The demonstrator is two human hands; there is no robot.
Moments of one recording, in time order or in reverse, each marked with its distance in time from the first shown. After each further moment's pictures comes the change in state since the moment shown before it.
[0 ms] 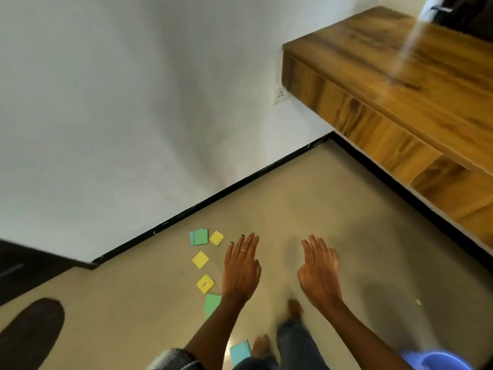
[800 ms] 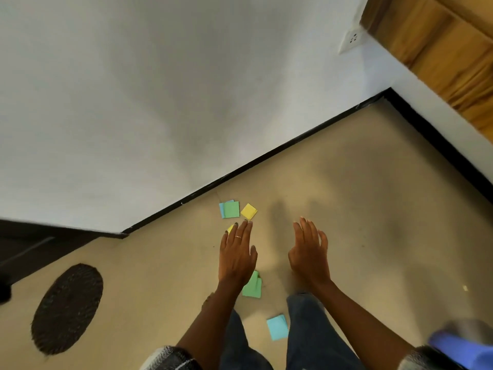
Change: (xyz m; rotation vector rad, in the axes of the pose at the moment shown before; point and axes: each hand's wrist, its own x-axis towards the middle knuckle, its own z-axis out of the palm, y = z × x) left_hand 0.055 -0.212 -0.003 -0.133 -0.194 -0.211; right_hand 0.107 -0.187 0.115 0.121 -0.126 -0.034
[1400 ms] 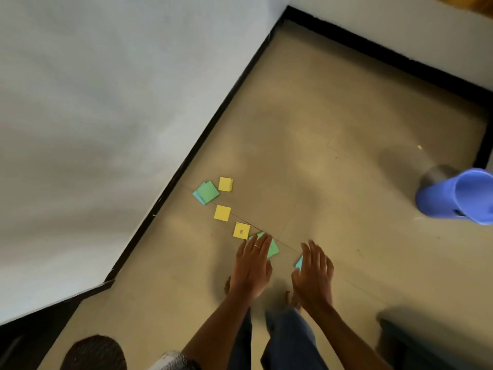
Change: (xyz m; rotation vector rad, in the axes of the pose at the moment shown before) left_hand -0.054 -0.136 0.068 0.167 -0.371 0.655; right_hand -0.165 -0.151 0.130 0.129 -0.056 0.789
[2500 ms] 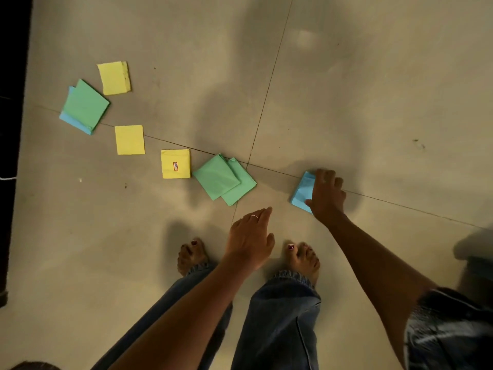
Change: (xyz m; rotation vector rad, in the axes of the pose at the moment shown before) left_hand 0.123 -0.065 0.430 0.095 -0.480 0.018; right_hand 0.160 0.280 0.435 -0.052 -0.399 0.354
